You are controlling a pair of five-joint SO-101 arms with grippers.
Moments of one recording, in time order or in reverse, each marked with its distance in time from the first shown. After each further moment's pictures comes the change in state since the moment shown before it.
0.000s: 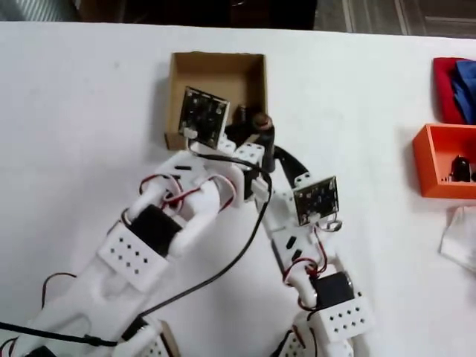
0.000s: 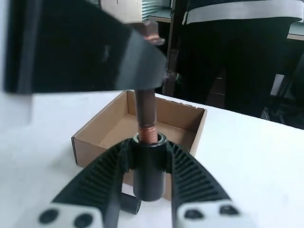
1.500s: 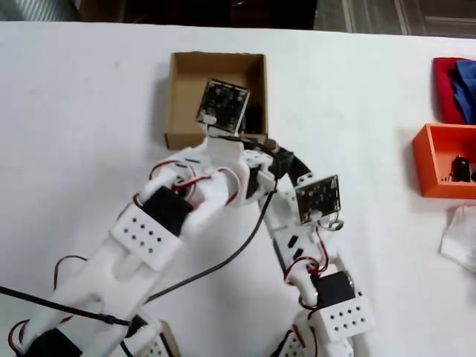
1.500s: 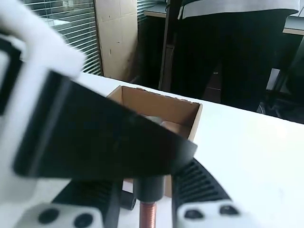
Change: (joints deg) left arm -0.7 8.7 -6.2 13.5 -0.1; right arm 0.5 0.1 0.1 0.1 -0.1
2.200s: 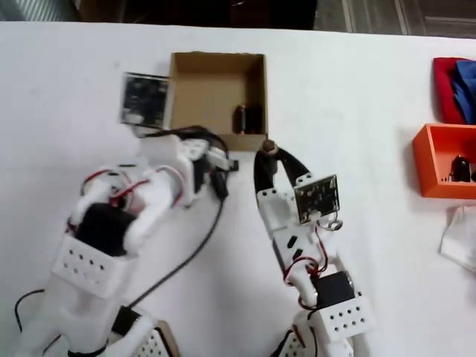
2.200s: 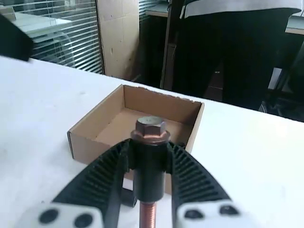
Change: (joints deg) left arm -14.9 -14.8 -3.0 15.3 -0.1; right arm -0.3 0.0 0.0 1.5 0.0
